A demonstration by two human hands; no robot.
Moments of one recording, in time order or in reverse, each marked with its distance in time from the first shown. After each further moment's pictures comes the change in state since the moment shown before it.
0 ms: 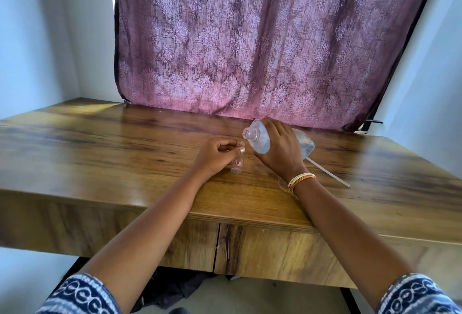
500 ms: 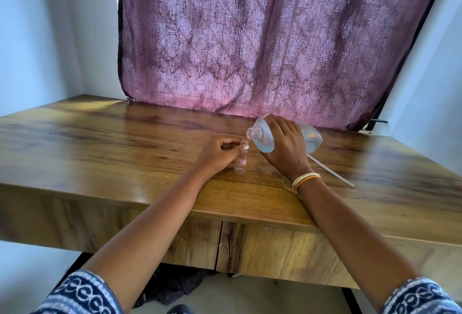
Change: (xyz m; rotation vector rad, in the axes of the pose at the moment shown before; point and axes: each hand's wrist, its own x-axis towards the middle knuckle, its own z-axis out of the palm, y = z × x) left_hand 0.000 -0.001 0.000 -0.015 0.000 -0.003; right_hand -0.001 0.006 0.001 -0.069 0.020 -0.057
